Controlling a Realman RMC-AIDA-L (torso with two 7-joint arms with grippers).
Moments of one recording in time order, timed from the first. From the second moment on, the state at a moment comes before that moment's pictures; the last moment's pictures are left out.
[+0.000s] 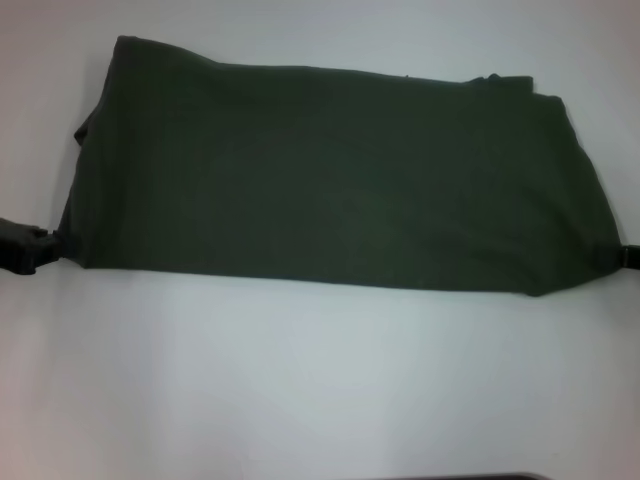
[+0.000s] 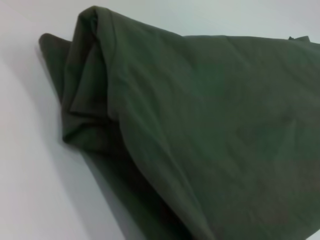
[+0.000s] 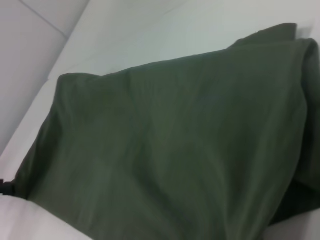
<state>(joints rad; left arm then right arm) -0.45 -2.02 -2.55 -0.86 -0.71 1.53 -1.83 0.33 1.91 -0.46 -0.52 -2.24 -1.56 1.83</state>
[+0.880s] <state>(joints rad) -0.36 -2.03 -2.56 -0.91 -0.70 1.74 -1.82 0.28 1.89 -0.46 -0.54 -2.30 -1.67 1.77</state>
